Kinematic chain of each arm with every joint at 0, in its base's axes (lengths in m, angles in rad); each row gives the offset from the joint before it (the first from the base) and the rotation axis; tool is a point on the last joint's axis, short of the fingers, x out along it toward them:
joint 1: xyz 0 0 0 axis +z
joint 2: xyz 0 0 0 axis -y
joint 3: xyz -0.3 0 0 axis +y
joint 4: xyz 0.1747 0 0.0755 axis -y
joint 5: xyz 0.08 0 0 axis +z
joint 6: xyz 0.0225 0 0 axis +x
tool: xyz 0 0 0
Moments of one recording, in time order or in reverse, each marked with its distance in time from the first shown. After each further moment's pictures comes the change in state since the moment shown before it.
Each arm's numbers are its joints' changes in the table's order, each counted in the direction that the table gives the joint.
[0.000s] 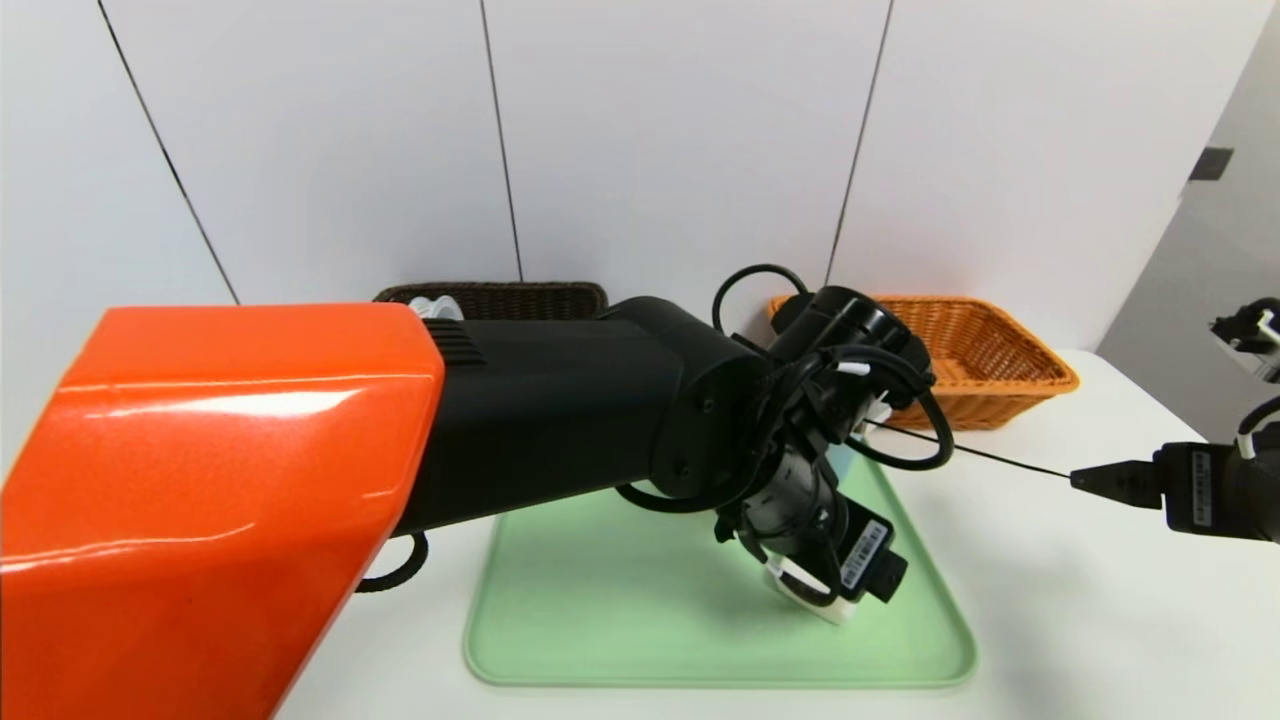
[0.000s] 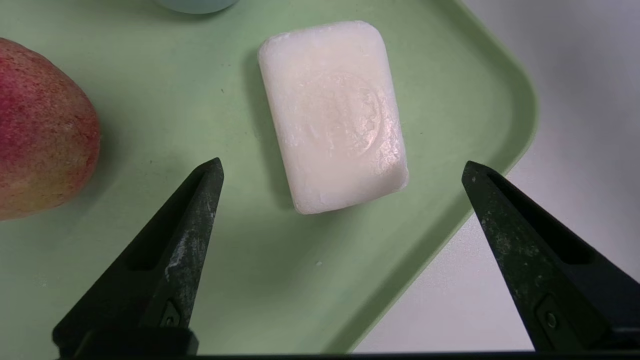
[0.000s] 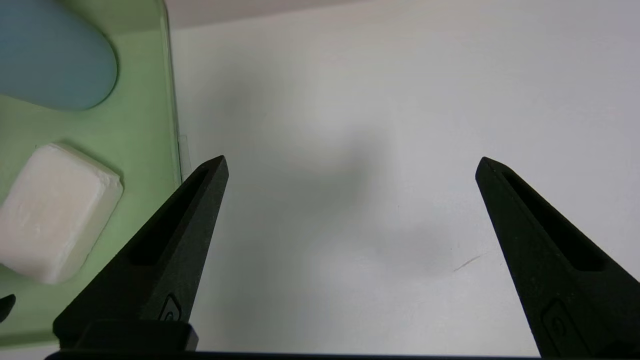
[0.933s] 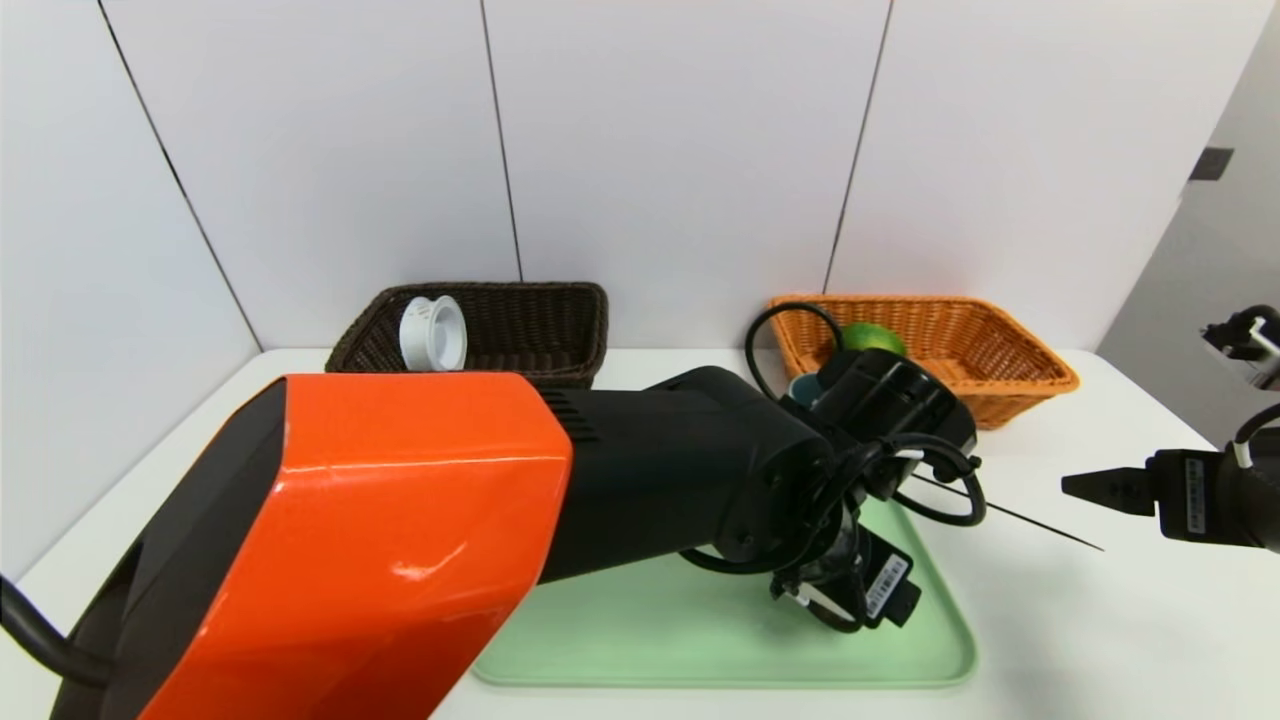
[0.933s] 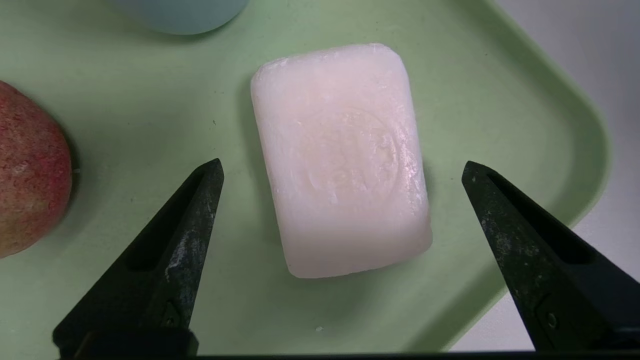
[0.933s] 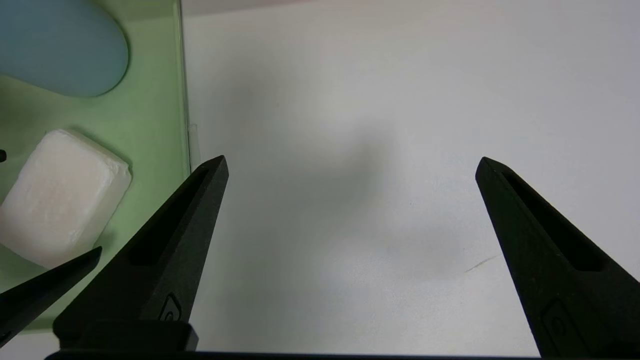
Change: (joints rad) left arm -0.041 -0.088 -0.006 0.084 0.130 -0.007; right arm 0.007 0.002 0.021 0.010 0.027 -0.008
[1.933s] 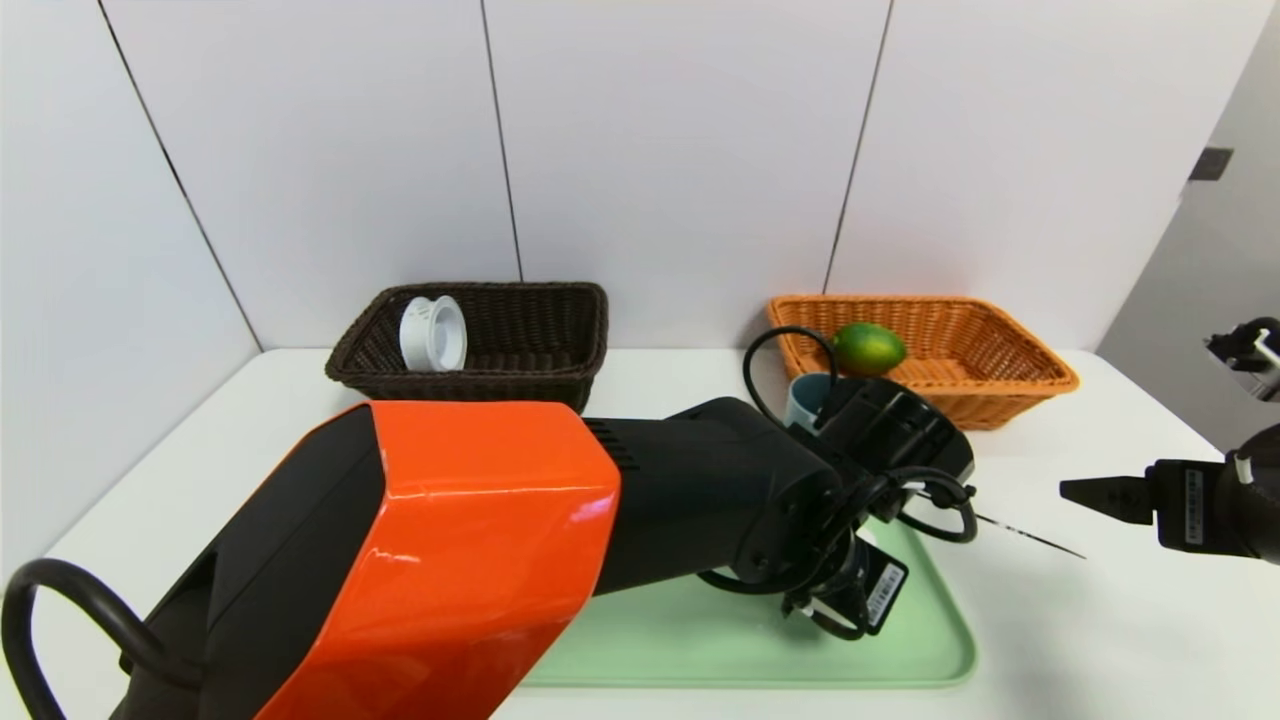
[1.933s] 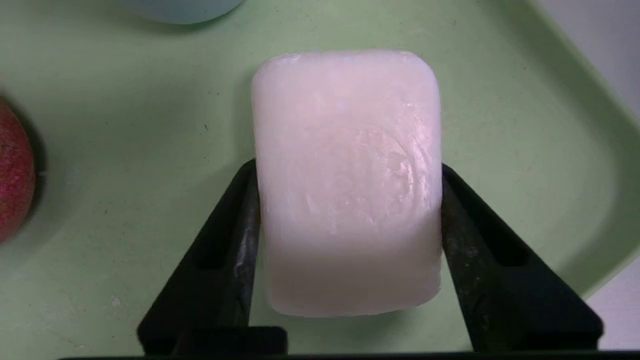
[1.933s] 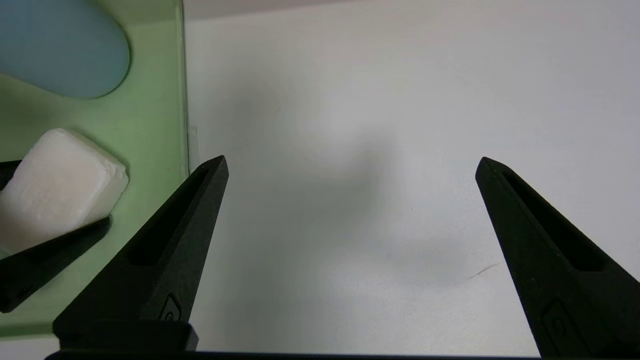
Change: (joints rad) left arm -0.001 -0.051 0.001 0.033 0.037 -0.051; right arm 0.002 0.018 0.065 0.080 0.000 -0.008
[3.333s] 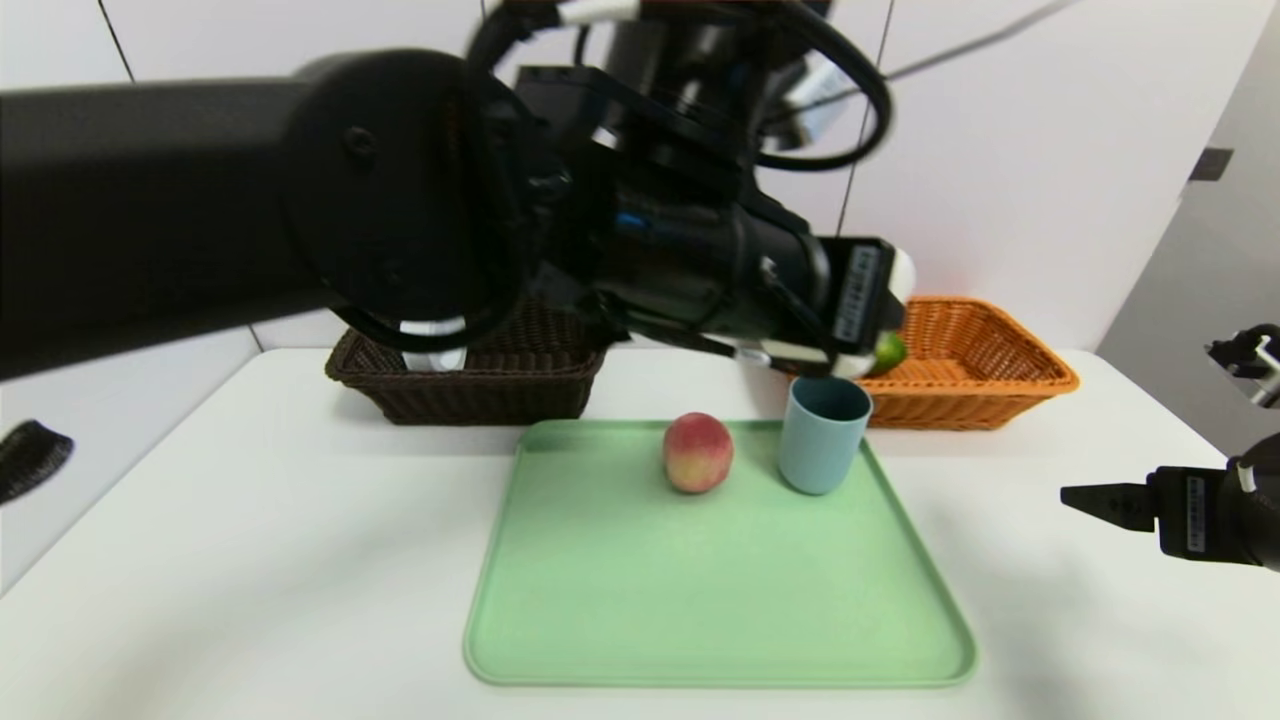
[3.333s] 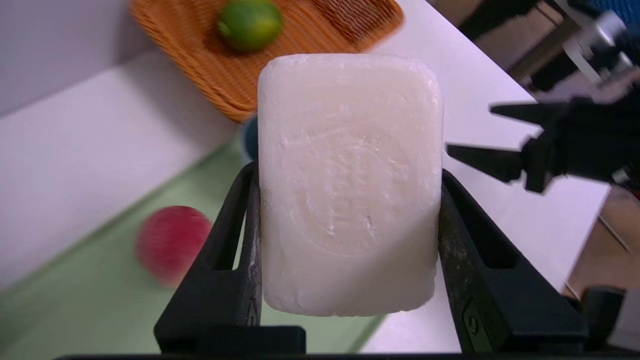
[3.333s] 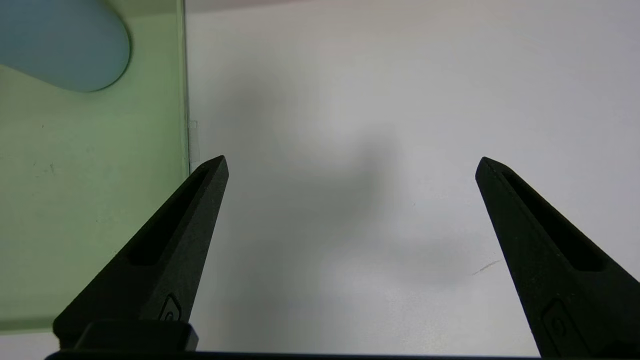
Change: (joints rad) left arm 0.149 0.409 -0.001 0.125 -0.217 -0.029; right arm 0.009 0.007 0.013 0.003 0.004 -0.002
